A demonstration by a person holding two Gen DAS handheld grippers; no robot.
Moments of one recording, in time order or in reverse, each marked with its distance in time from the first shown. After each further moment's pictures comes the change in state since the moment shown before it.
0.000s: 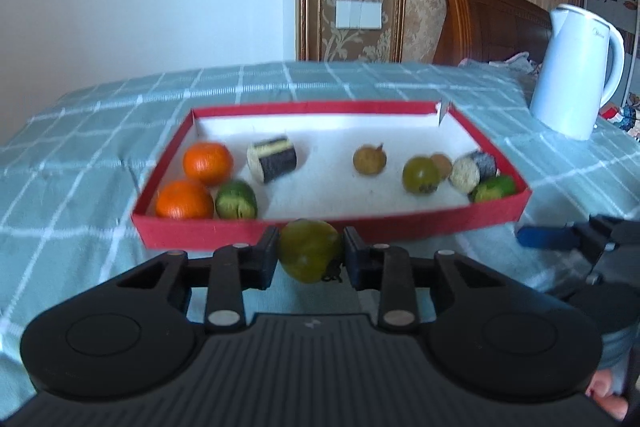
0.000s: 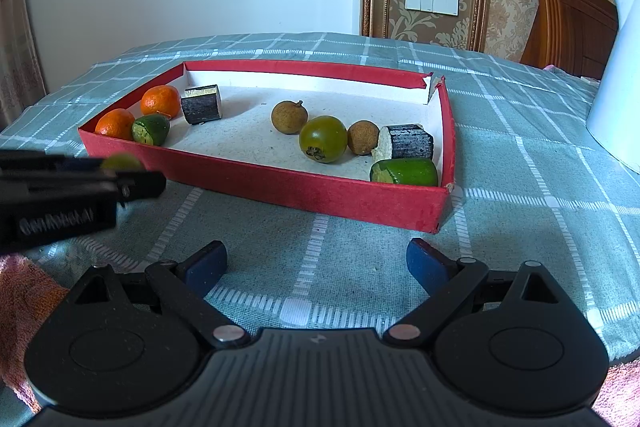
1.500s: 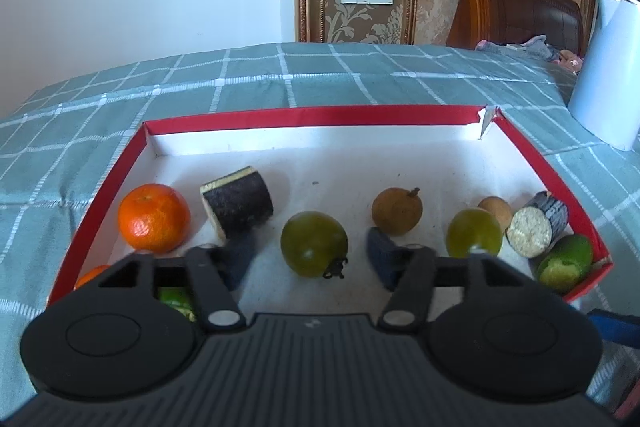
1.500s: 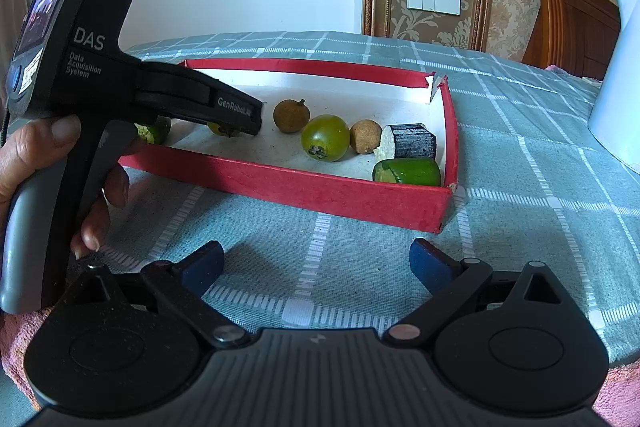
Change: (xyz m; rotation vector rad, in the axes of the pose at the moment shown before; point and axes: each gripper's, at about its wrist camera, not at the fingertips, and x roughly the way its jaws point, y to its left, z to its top) left arm 0.106 -0.005 0.040 0.001 0.090 0.017; right arm 0.003 0.002 0.000 -0.003 0.003 0.001
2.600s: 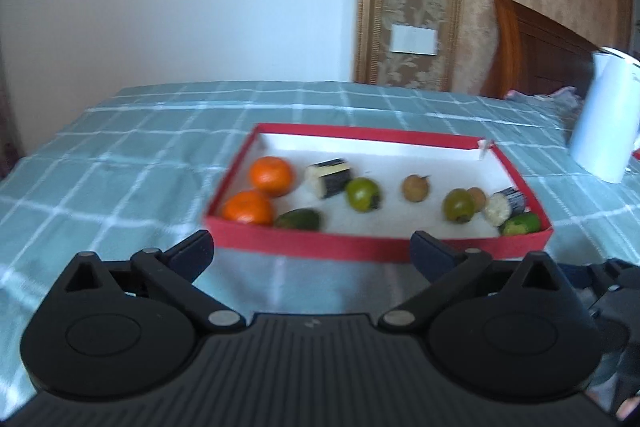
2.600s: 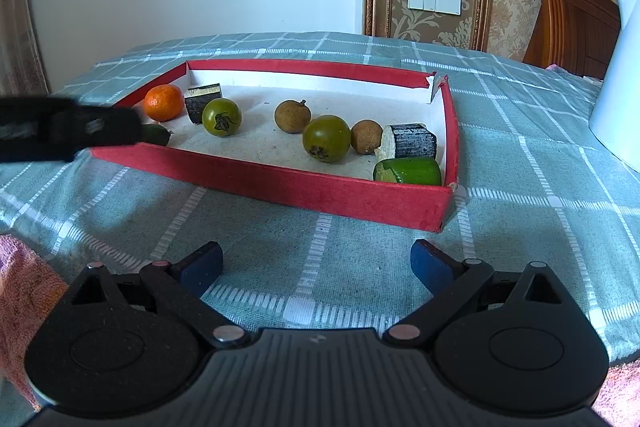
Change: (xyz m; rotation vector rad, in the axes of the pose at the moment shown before) left arm -0.139 0.019 -0.053 -0.121 -0.119 0.147; right arm -0.006 0.000 -0.003 0.014 -0.016 -0.005
